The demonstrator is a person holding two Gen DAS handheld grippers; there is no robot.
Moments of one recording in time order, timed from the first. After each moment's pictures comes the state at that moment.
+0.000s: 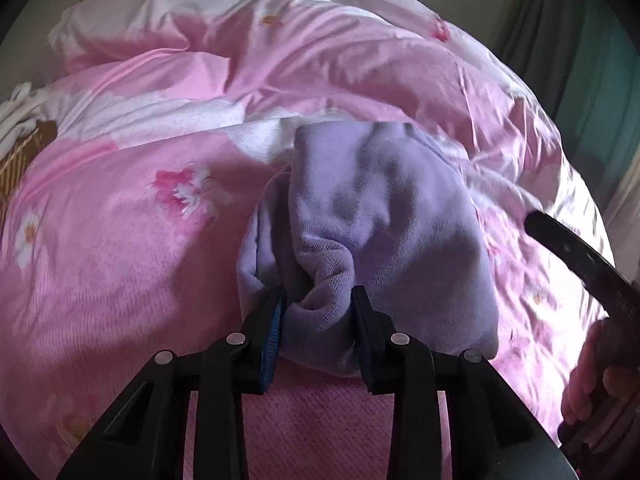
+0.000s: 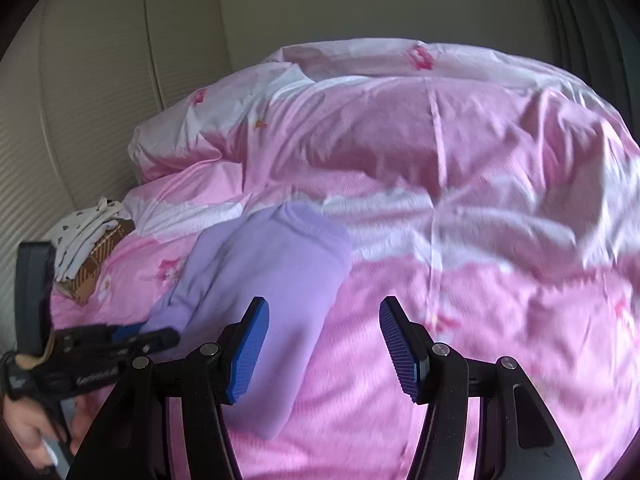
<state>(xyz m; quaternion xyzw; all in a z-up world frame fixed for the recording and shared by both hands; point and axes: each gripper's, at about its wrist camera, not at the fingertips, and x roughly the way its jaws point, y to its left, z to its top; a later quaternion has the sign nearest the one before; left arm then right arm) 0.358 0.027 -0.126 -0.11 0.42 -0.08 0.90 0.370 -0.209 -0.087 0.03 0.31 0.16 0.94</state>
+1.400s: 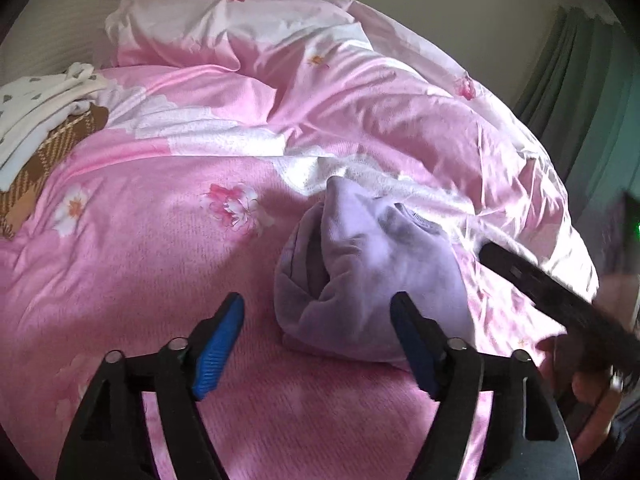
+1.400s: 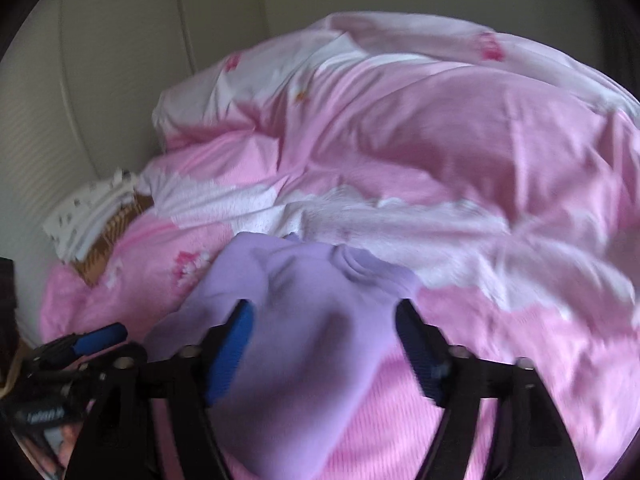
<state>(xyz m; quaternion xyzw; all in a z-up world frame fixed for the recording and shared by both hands) 0.330 0.051 -0.101 -0.17 0.37 -0.03 0.91 0.407 -0.168 -0.084 0.01 0.35 0.21 0.91</state>
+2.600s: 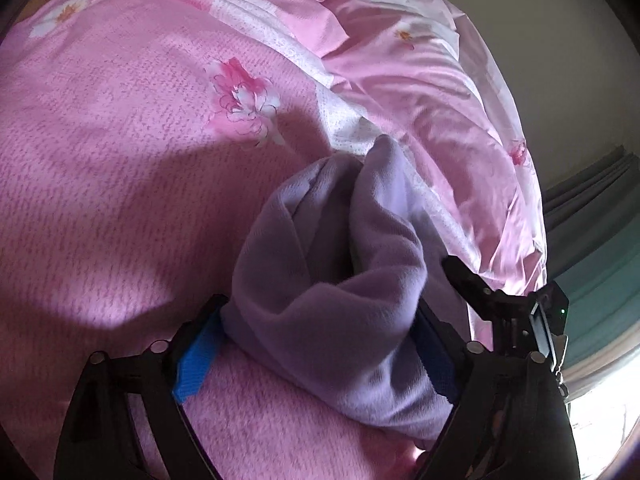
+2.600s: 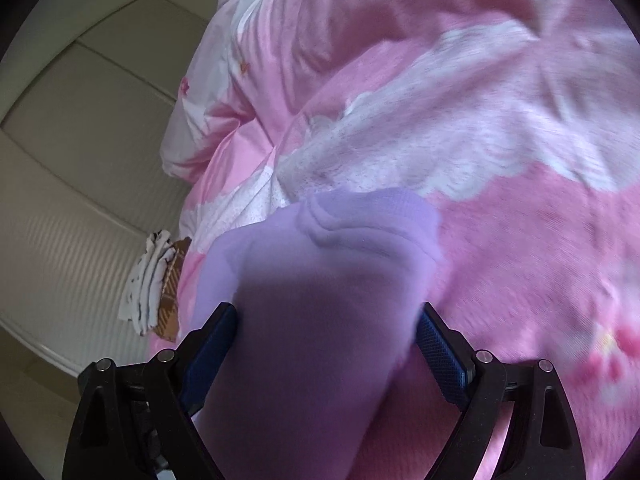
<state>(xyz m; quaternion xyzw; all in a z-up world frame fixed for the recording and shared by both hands) 0.369 0.048 -0.182 -0.41 0.38 -0.01 0.83 0.499 -0.195 -0.180 0.26 0.46 0.31 0.79</state>
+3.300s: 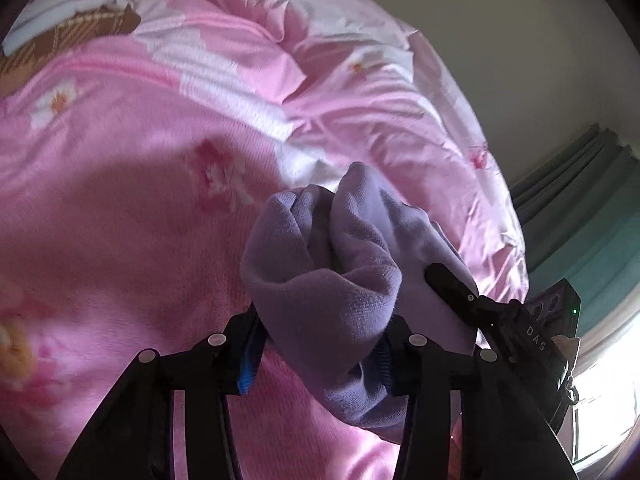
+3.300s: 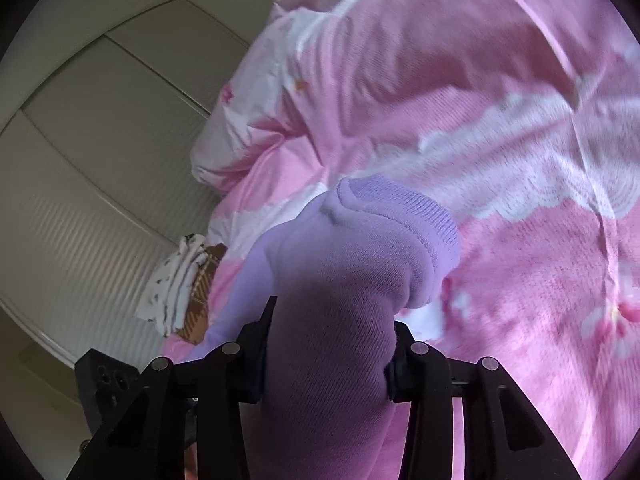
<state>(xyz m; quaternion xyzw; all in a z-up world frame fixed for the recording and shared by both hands) 0.346 0.072 -0.117 -0.38 0.35 -0.04 0.86 0.458 -0.178 -0.116 0.25 0.41 0.32 0.81</state>
